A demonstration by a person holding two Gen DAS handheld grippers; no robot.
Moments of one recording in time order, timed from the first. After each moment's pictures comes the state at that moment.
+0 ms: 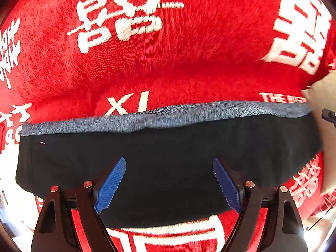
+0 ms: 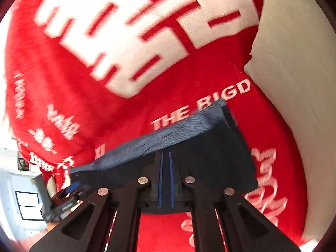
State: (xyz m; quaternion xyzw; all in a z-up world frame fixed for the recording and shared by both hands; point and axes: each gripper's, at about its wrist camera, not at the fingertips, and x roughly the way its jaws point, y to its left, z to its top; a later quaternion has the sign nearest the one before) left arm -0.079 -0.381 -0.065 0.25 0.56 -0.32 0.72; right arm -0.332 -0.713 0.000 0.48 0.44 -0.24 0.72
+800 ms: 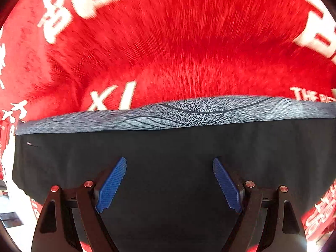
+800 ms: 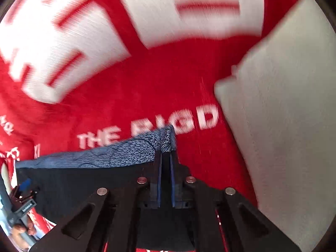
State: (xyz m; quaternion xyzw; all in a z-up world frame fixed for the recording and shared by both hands) left arm -0.075 -0.425 -0.139 0.29 0.57 -0.25 0.72; right arm -0.310 -0.772 -0.077 0.37 0.57 -0.31 0.66
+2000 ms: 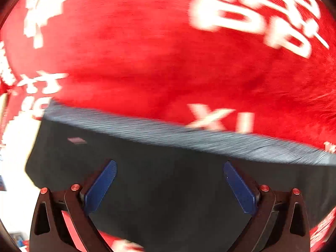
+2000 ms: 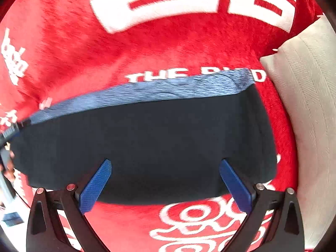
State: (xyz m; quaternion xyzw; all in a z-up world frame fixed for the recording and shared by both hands) left arm 0.083 -0.260 -0.119 0.21 0.58 -0.17 0.77; right arm -0.252 -0.622 -0.059 0.31 0.60 -0.28 0.69
